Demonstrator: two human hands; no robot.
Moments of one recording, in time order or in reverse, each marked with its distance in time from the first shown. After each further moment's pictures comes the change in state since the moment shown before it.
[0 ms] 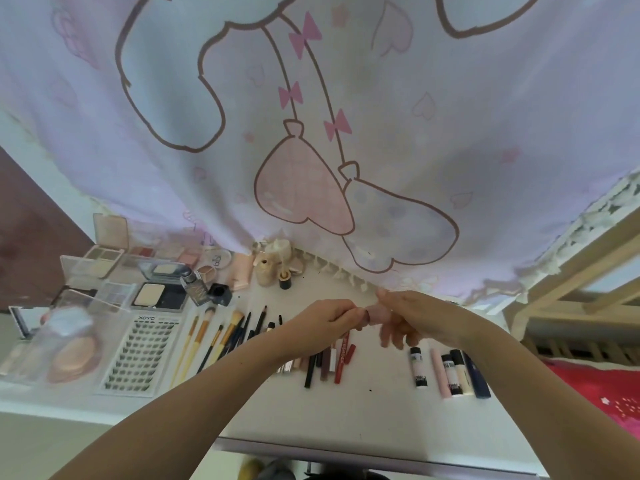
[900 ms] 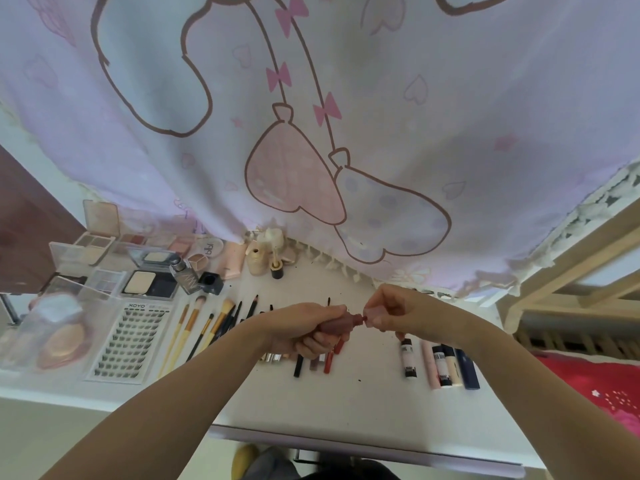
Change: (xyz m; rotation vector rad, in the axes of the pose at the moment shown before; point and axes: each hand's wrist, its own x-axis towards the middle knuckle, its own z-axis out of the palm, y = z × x) left_hand 0.007 -0.016 -0.001 -0.691 -0.440 -0.426; right_hand -0.001 0.025 -0.007 -0.189 0.051 -0.117
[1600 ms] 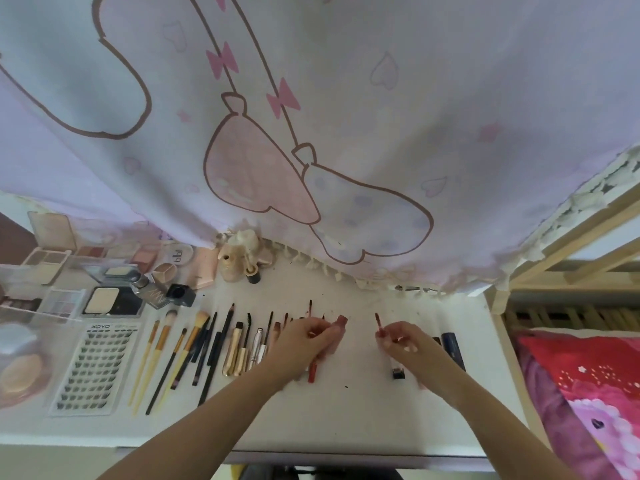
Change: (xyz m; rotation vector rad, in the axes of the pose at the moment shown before) left_hand 0.058 -0.039 0.012 0.226 0.551 0.223; right_hand -0.006 0.087 0.038 0.330 0.408 0.195
